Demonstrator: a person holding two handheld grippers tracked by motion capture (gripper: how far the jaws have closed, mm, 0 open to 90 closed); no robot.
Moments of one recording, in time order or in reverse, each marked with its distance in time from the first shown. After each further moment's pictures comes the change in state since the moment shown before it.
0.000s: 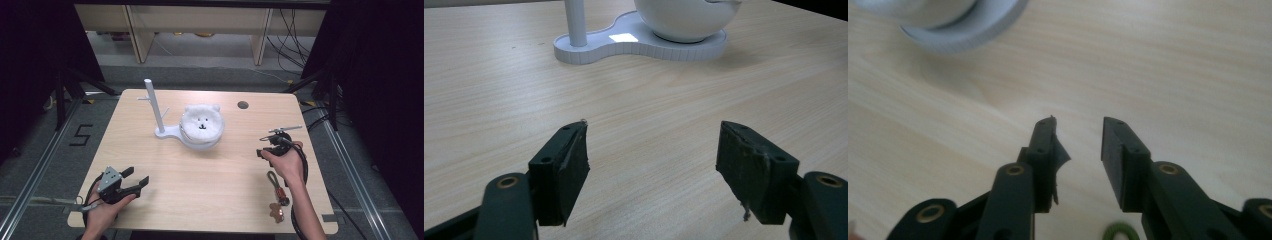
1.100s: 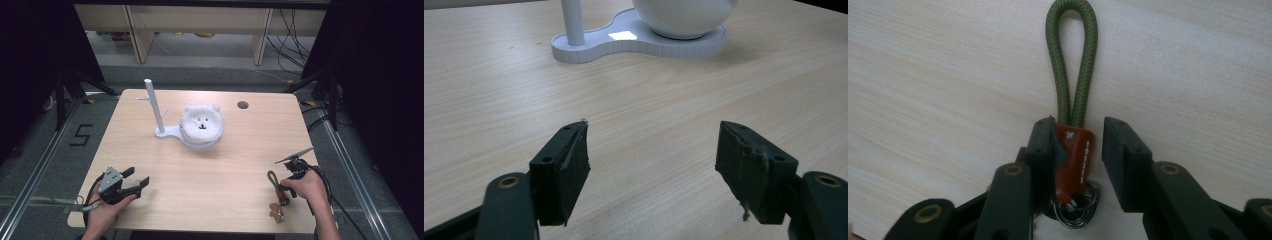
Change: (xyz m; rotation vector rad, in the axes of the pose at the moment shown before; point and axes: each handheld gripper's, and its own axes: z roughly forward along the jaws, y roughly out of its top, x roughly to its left) left arm -0.003 0.000 -0.001 0.022 0.017 0.000; right arm -0.032 -0.068 -0.015 0.411 -0.029 0.107
